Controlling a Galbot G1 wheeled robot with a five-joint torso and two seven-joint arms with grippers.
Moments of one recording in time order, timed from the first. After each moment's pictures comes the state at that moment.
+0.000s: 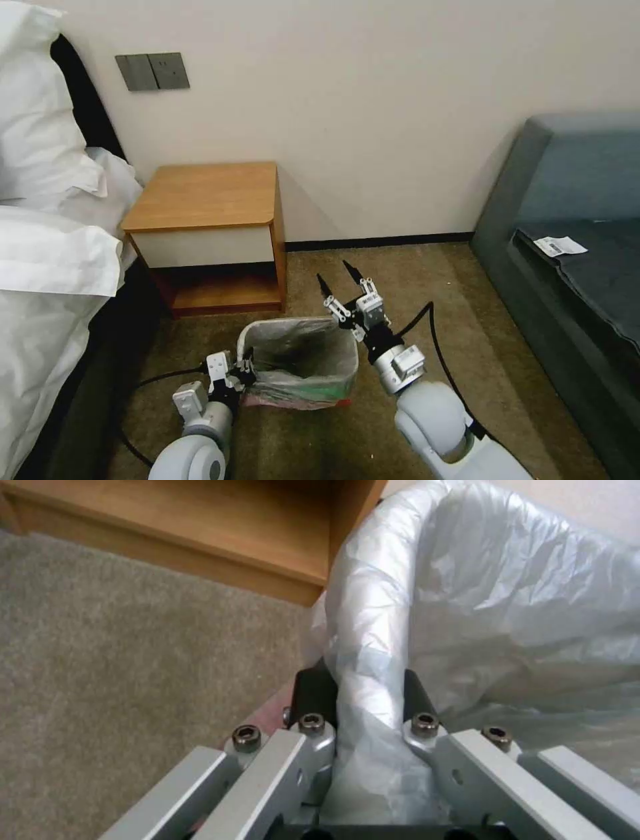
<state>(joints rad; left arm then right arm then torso) 1.63 -1.52 -0.53 -2.04 -0.45 0.38 -0.09 -1.27 1.23 0.03 1.97 0.05 0.10 0.09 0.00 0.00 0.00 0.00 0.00</state>
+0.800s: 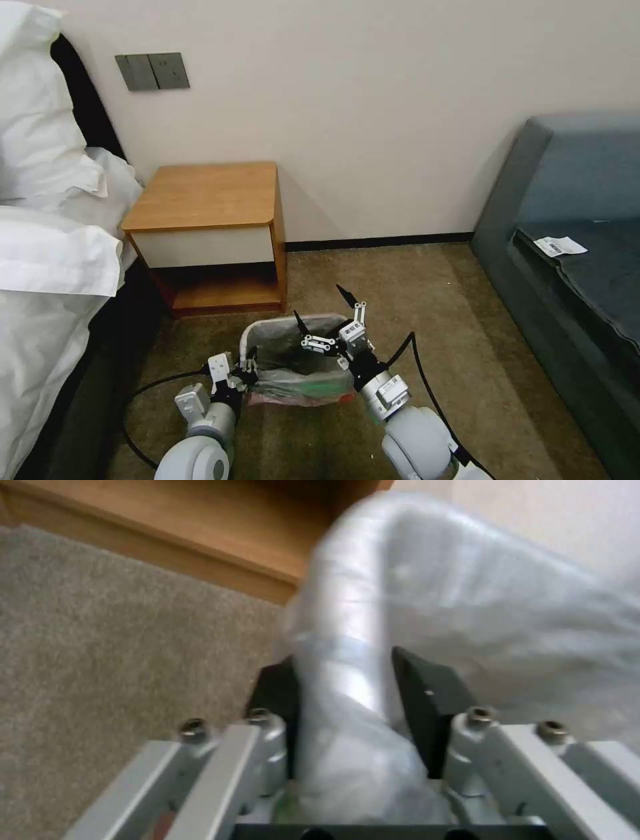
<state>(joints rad) 1.62 -1.54 -0.53 -2.01 -0.47 0.35 -0.08 -1.34 1.27 0.02 1.92 -0.03 0.18 0.02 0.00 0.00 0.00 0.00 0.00</state>
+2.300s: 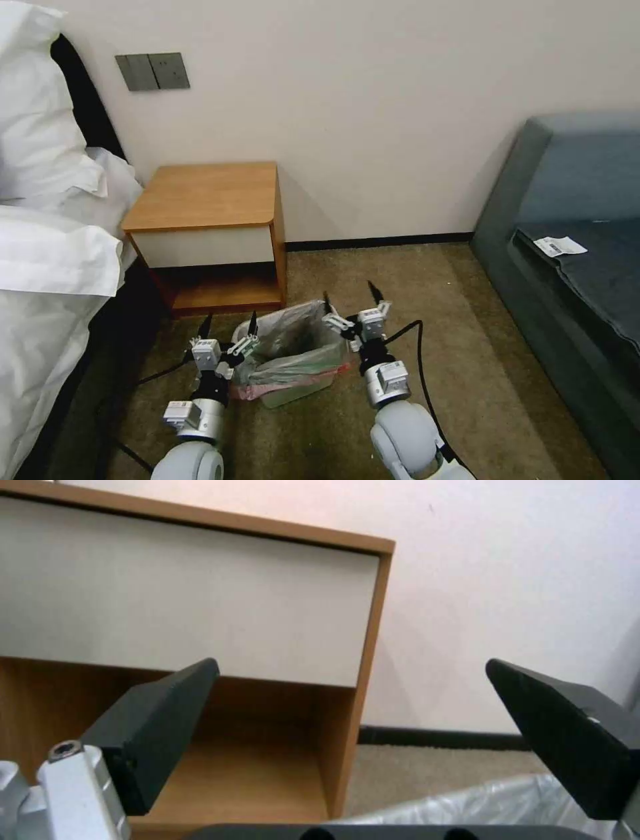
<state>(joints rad) 1.58 -1.51 -0.58 -1.88 -0.25 -0.31 0.14 -1.37 1.48 0.18 1.79 -0.09 0.18 0.21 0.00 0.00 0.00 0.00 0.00</state>
